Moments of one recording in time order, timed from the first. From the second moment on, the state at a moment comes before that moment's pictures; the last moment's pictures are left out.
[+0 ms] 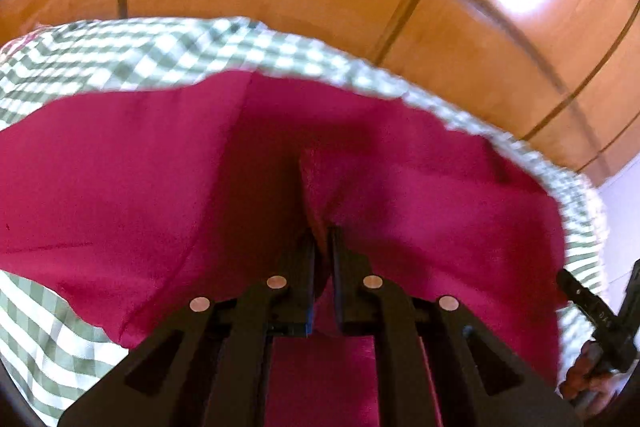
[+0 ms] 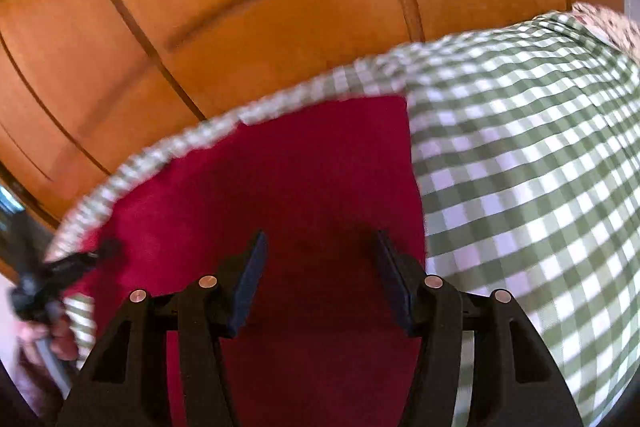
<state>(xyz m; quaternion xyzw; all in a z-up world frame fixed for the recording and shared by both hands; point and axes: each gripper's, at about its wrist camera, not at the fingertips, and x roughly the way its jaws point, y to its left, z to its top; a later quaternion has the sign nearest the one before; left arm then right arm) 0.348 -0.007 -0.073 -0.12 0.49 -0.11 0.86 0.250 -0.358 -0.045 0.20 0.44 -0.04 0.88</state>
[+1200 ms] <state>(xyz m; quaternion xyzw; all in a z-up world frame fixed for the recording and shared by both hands) 0.206 0.414 -0.095 -0.53 0.32 0.16 0.77 0.255 -0.312 -0.067 0.05 0.43 -0.10 0.90</state>
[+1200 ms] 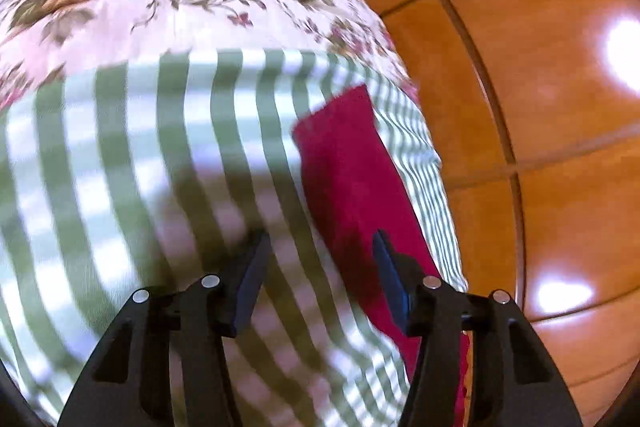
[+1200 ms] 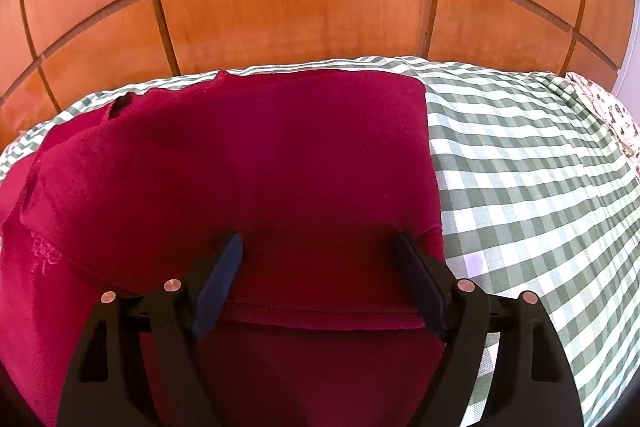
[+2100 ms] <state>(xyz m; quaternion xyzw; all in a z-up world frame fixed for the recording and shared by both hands) 0.288 0.066 0.000 -0.22 0.38 -0.18 0.88 0.254 -0.312 -0.066 0.05 0.43 -0.11 0.90</state>
